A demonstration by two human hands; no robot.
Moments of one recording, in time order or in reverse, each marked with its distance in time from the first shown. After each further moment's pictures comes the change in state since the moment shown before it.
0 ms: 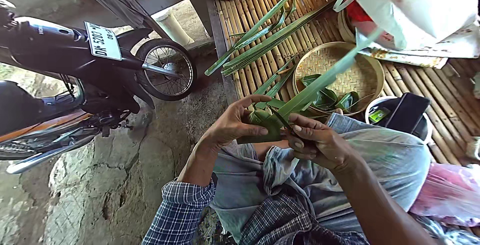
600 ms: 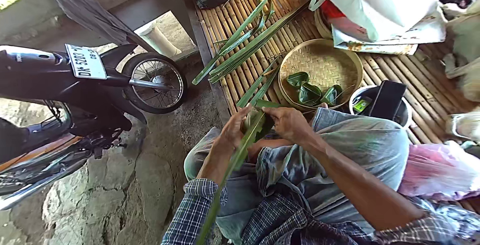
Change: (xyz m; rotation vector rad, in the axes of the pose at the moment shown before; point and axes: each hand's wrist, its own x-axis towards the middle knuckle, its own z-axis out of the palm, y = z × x) left_hand 0.039 -0.063 0.018 -0.169 0.392 -0.322; right_hand 0.043 0.008 -0.026 -1.644 0.584 0.097
